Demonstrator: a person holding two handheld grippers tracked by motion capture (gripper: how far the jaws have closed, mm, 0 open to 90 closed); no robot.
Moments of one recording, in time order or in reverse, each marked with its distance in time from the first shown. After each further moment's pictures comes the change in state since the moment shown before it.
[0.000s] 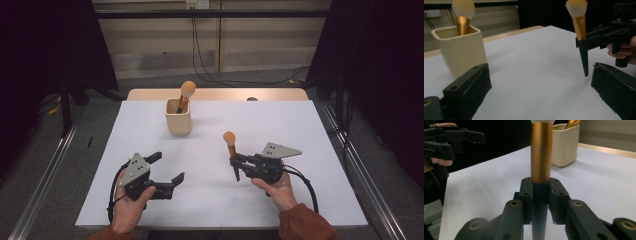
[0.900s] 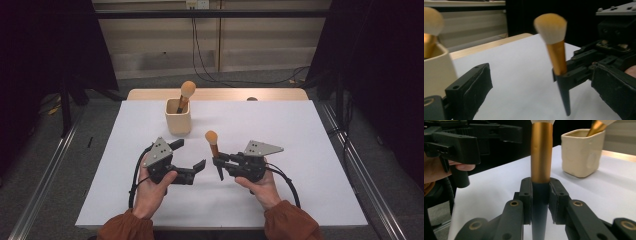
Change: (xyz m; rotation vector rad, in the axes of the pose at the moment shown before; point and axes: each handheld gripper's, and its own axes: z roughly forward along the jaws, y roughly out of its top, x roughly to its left) left arm -0.011 0.028 0.052 -0.013 -0.091 -0.006; right arm 0.018 0.010 0.037 -0.015 0.077 -0.014
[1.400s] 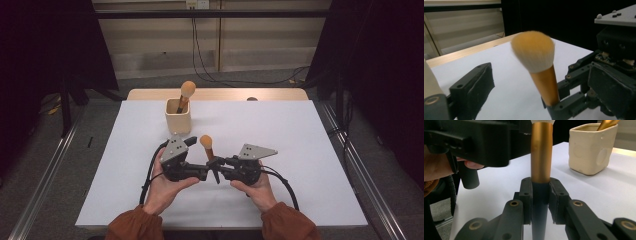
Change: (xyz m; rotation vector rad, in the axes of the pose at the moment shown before) left arm -0.014 0.009 0.028 0.008 0.000 0.005; right arm 0.007 -0.006 0.009 0.008 0.013 -0.004
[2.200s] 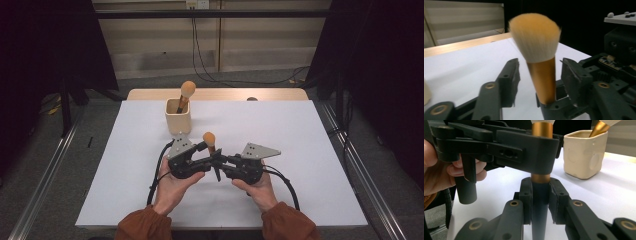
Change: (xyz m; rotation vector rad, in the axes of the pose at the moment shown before) left arm -0.005 -0.003 0.012 0.020 -0.017 -0.089; right arm -0.001 0.002 -0.005 -0.036 -0.029 0.005
